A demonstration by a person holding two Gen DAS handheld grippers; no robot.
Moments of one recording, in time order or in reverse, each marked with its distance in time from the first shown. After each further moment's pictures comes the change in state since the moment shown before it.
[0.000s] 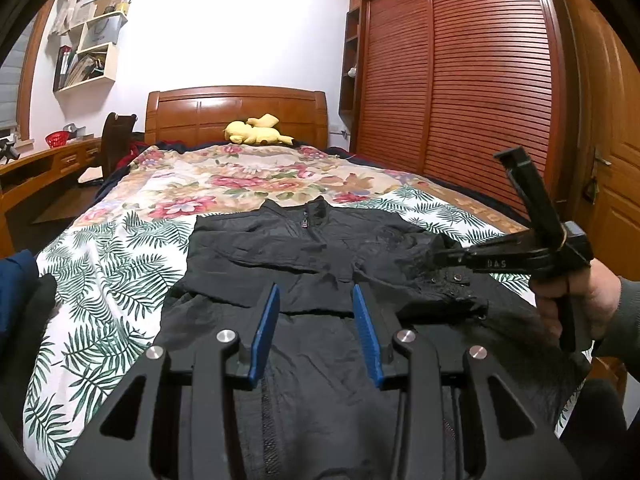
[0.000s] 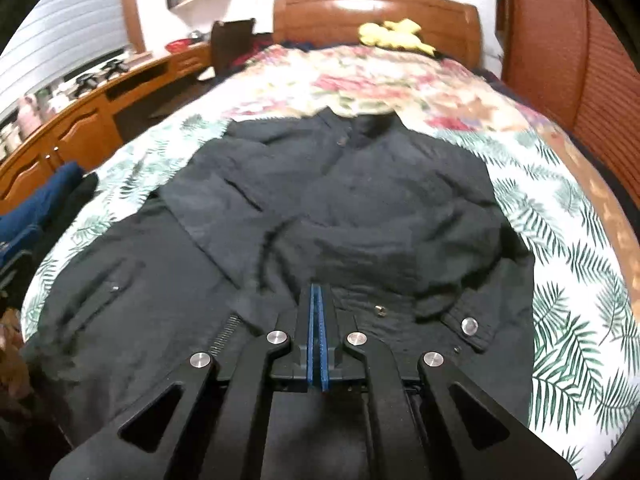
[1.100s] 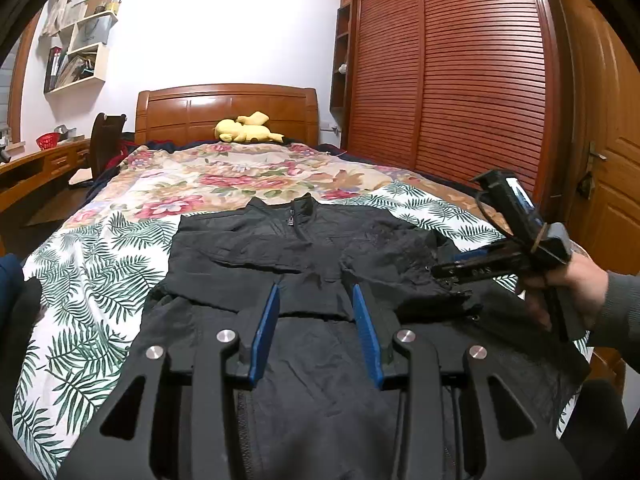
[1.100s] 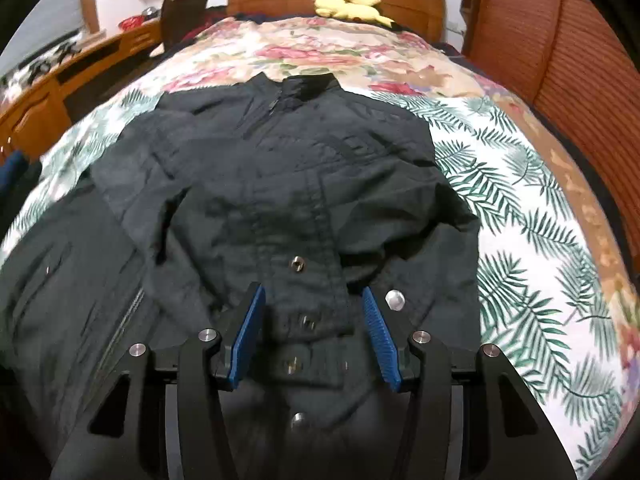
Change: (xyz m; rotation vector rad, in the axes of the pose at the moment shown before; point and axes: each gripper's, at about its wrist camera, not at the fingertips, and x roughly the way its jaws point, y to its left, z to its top) left arm 0.014 -0.015 0.000 0.018 0.009 -0.026; right arm 0.027 -0.056 -0.012 0.058 0.119 -0.152
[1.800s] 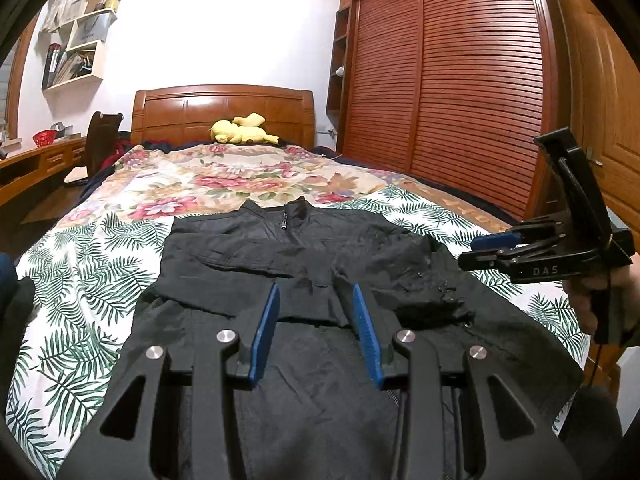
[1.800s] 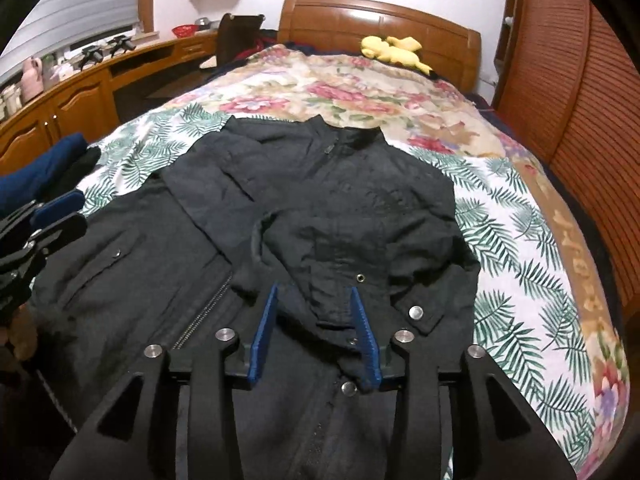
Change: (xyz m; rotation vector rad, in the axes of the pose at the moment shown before) left arm 0.003 -0.004 0.003 -0.012 -0.009 -0.020; right arm -0.085 0.046 -0.009 -0.166 -0.119 0.048
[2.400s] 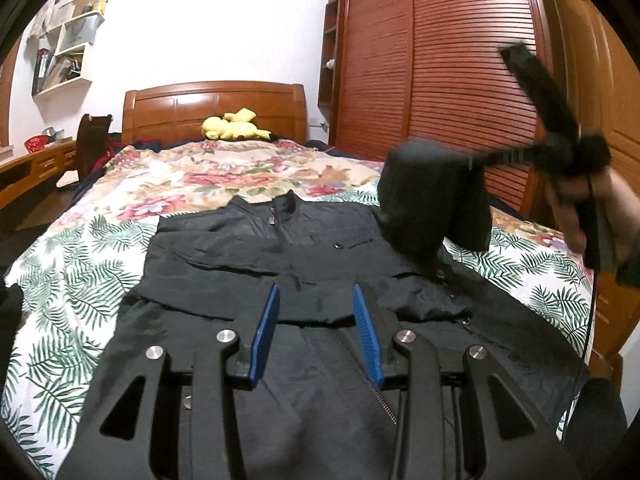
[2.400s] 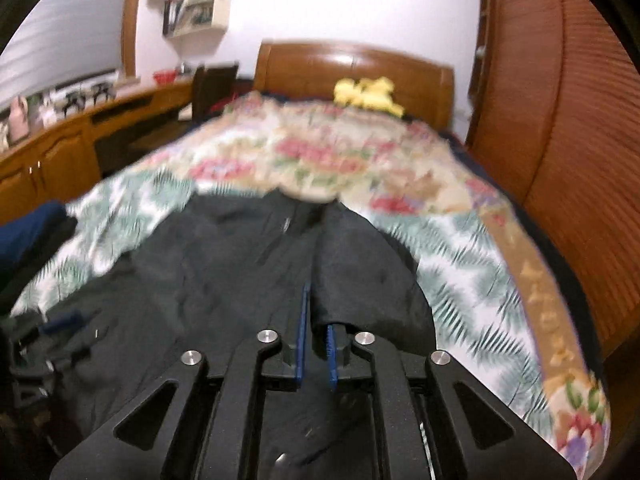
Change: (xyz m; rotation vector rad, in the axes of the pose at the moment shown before) left arm 0.017 -0.015 0.001 0.029 0.018 -0.011; right arm -0.010 -0.057 0.062 0.042 -0.121 -0.046
